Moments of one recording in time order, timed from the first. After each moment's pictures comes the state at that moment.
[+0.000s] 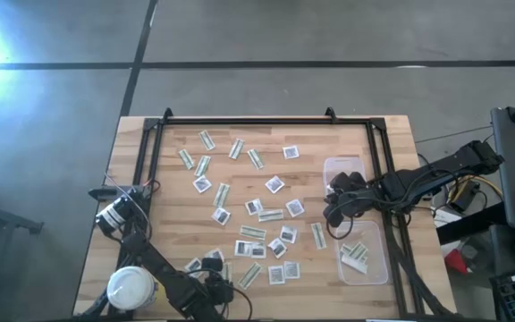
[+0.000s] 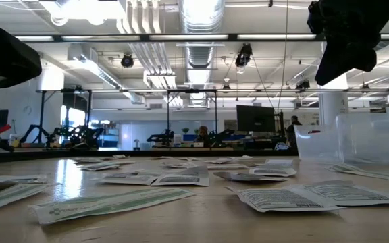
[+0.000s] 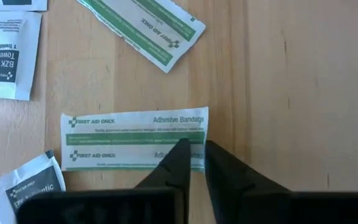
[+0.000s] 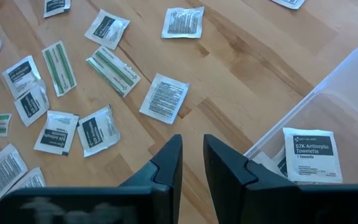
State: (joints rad) left arm -0.83 2.04 1.40 -0.71 -0.36 -0.79; right arm 0.32 1.07 0.79 -0.79 0.42 0.99
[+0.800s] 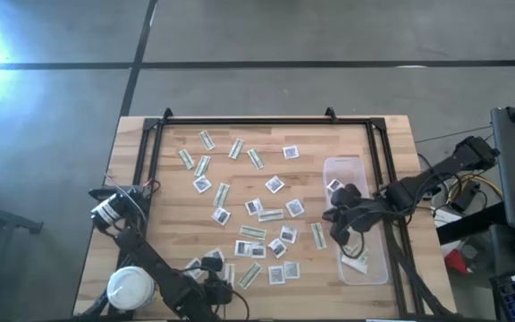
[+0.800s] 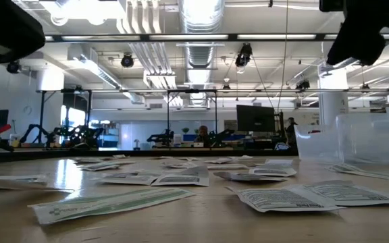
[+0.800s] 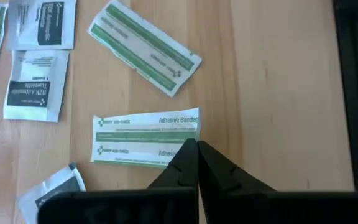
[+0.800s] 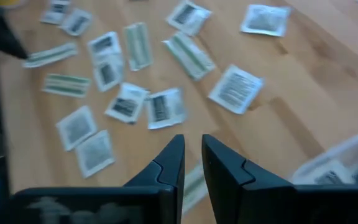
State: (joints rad) left arm -0.84 1.97 1.40 -0.67 -0.42 -0.75; right arm 0.50 1.07 0.79 -0.66 0.39 0.93
